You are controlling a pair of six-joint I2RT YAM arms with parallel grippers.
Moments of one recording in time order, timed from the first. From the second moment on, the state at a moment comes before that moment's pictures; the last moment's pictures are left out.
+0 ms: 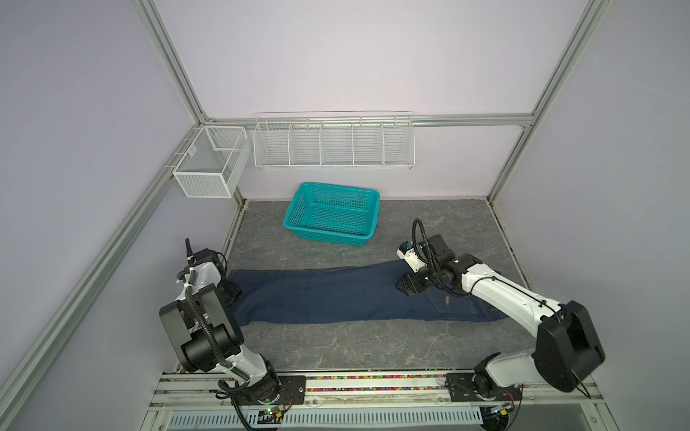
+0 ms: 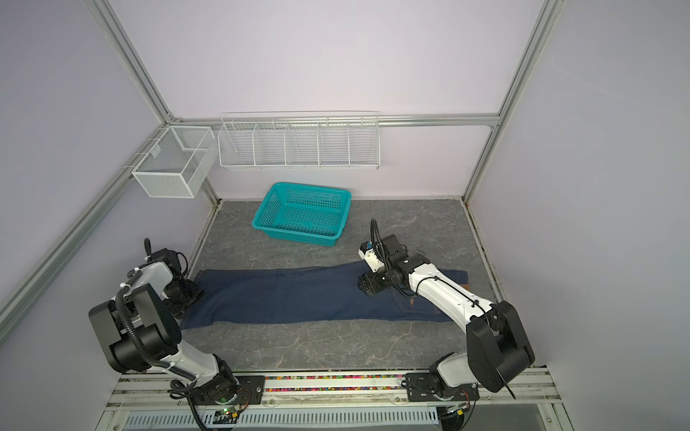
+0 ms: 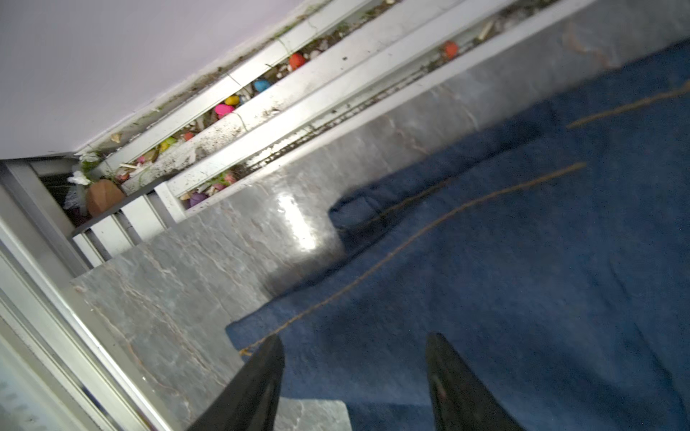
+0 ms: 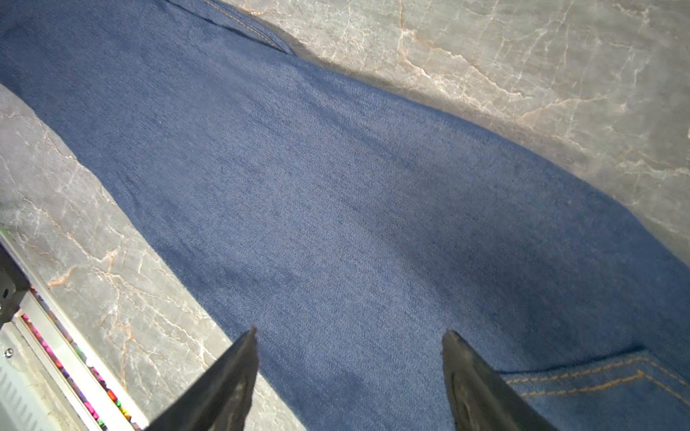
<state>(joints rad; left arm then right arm) 0.52 1.59 0.98 -0.85 -0.16 -0.56 0.52 1.42 0.97 -0.61 -0.25 0.00</state>
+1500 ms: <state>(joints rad) 0.57 1.51 1.04 -0.88 -0.08 -0.44 0.53 1.37 0.96 -0.66 -0.21 0.01</state>
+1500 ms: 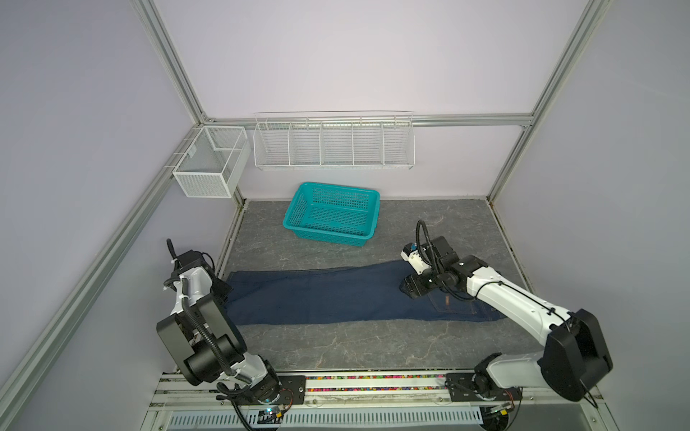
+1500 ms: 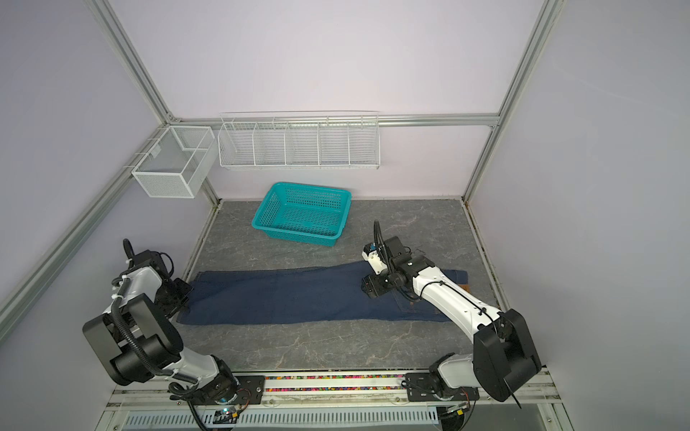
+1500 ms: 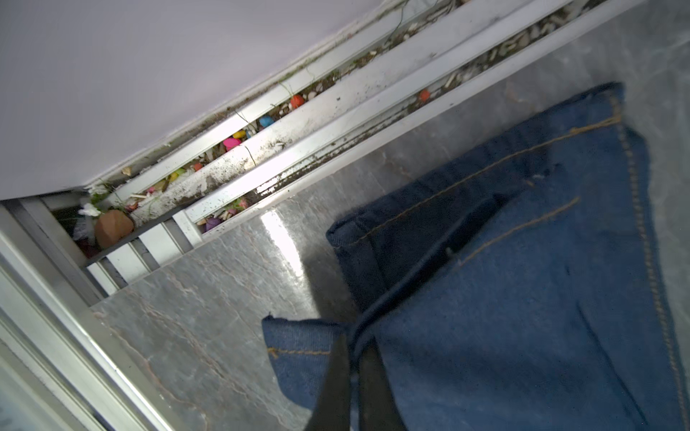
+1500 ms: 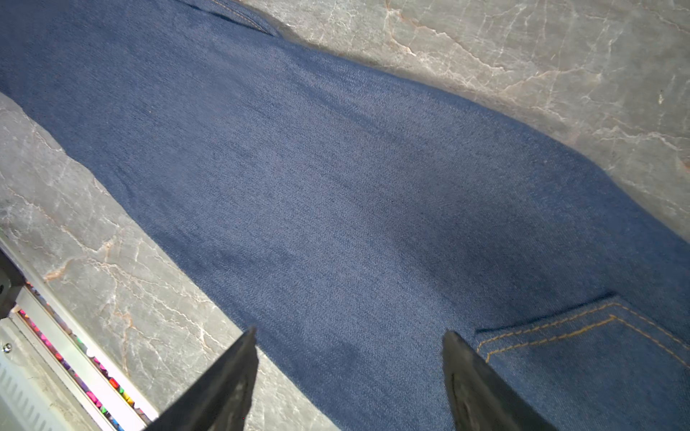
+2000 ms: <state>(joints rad) 0.48 1.58 1.30 -0.96 -0.09 -0.41 0.53 1.37 0.91 -0.65 -0.20 0.02</state>
